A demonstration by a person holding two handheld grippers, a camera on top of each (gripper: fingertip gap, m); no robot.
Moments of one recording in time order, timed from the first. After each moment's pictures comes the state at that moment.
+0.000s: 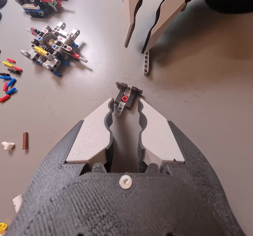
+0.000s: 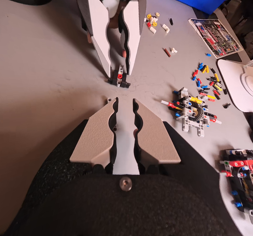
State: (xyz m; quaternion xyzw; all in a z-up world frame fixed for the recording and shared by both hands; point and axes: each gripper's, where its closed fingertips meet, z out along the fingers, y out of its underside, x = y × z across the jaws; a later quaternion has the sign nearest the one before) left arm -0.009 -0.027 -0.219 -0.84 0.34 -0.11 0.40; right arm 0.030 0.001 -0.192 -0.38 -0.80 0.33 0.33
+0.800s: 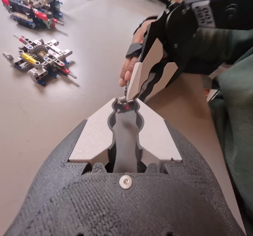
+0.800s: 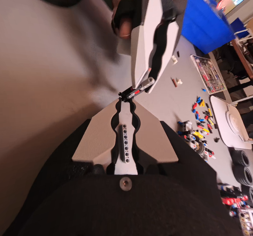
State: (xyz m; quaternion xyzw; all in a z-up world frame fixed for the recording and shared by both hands) left arm 0.011 -0.036 -0.172 -0.81 0.25 -0.30 0.43; right arm 0.013 -0.049 -0.193 -0.28 -0.82 0.31 0.39
